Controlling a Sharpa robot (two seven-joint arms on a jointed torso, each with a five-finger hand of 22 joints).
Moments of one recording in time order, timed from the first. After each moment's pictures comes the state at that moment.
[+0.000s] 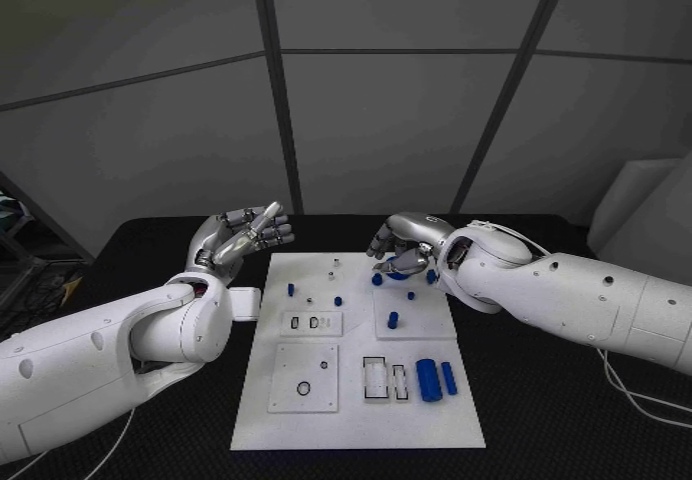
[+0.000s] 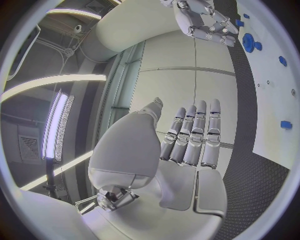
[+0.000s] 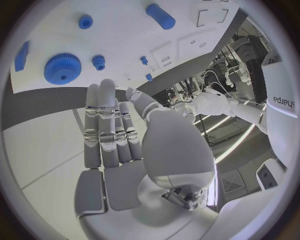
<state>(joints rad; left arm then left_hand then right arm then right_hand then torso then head) 1.12 -0.88 0.06 1.61 0.05 -0.54 0.57 1.35 -0.06 0.23 0.20 0.05 0.90 0.23 0.12 0.07 0.95 0.19 0.12 0.07 0.99 0.15 0.16 0.09 0.18 0.85 0.26 0.28 0.14 1.23 -0.67 0.02 1.35 -1.48 -0.26 -0.01 1.30 -0.11 0.31 -0.10 0.23 1.06 0.15 0.07 0.07 1.18 0.08 0.07 0.06 1.47 0.01 0.54 0.38 0.16 1.10 0.09 0.69 0.39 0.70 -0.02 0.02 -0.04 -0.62</state>
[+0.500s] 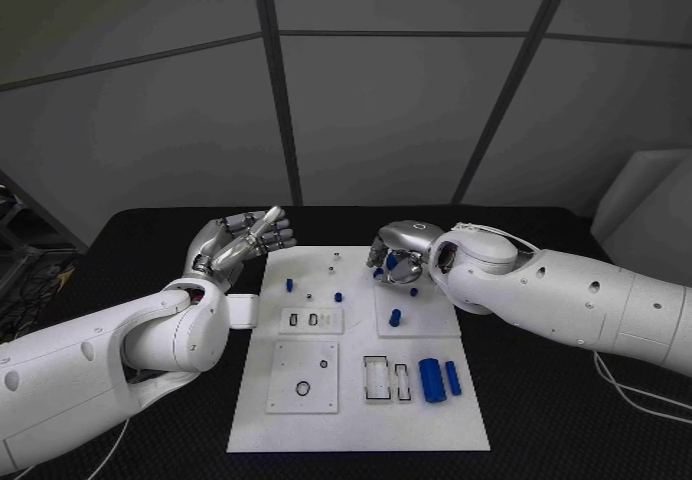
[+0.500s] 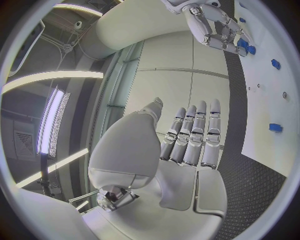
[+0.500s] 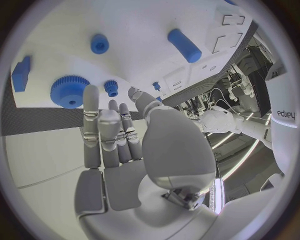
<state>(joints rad) 1.12 -0.89 0.06 1.64 0.05 -0.52 0.56 1.35 -0.06 0.23 0.19 0.05 0.90 0.23 0.12 0.07 0.95 0.19 0.12 0.06 0.99 0.15 0.16 0.08 0.18 0.85 0.26 0.28 0.13 1.23 -0.66 0.02 1.36 -1.61 -0.16 -0.11 1.32 -0.13 0.31 -0.05 0.23 1.03 0.14 0.07 0.07 1.13 0.09 0.07 0.07 1.47 0.01 1.05 0.86 0.16 1.11 0.10 0.89 0.56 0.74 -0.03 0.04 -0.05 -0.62</state>
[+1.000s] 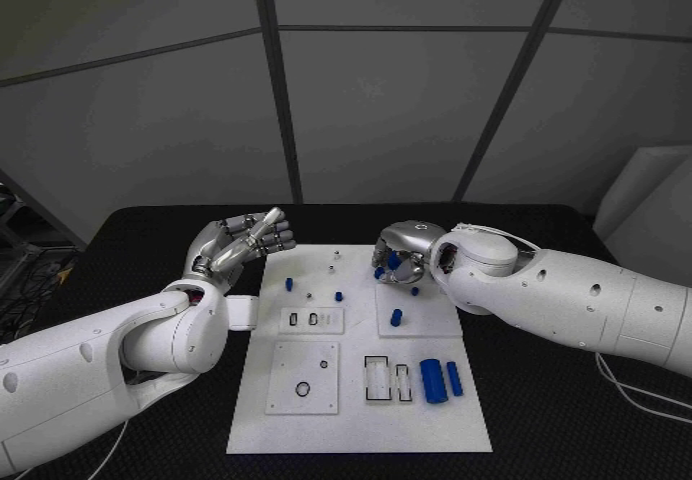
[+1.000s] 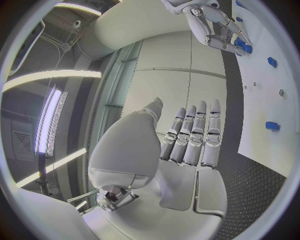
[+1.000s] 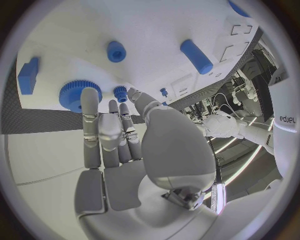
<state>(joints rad) 1.12 -0.89 0.06 1.64 0.05 -0.51 0.55 1.35 -0.06 0.23 0.19 0.05 0.90 0.23 0.12 0.07 0.95 0.19 0.12 0.07 0.99 0.15 0.15 0.08 0.18 0.85 0.26 0.28 0.13 1.23 -0.67 0.02 1.36 -1.66 -0.15 -0.15 1.33 -0.13 0.32 -0.03 0.24 1.03 0.14 0.07 0.07 1.13 0.09 0.07 0.07 1.47 0.01 1.15 0.97 0.16 1.13 0.10 0.98 0.65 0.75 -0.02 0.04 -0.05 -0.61</state>
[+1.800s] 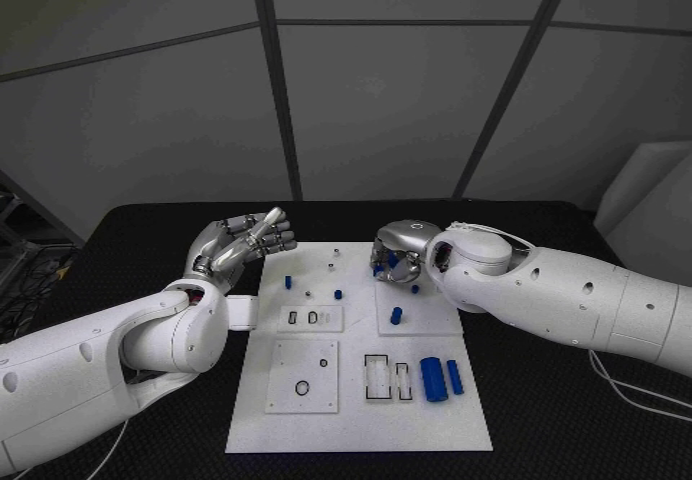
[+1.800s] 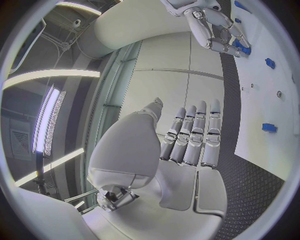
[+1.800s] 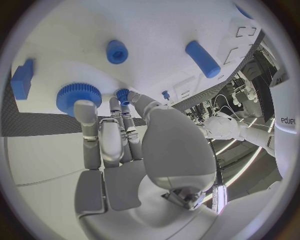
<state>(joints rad) 1.12 -0.89 0.06 1.64 0.05 -0.50 0.54 1.35 -0.06 0.23 0.19 0.05 0.90 0.23 0.12 0.07 0.95 0.19 0.11 0.07 0.99 0.15 0.15 0.08 0.18 0.85 0.26 0.28 0.13 1.23 -0.65 0.02 1.35 -1.67 -0.13 -0.16 1.36 -0.12 0.42 0.00 0.20 1.09 0.14 0.07 0.08 1.22 0.08 0.07 0.07 1.47 0.00 1.31 1.14 0.15 1.19 0.09 1.14 0.85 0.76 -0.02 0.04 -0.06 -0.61</state>
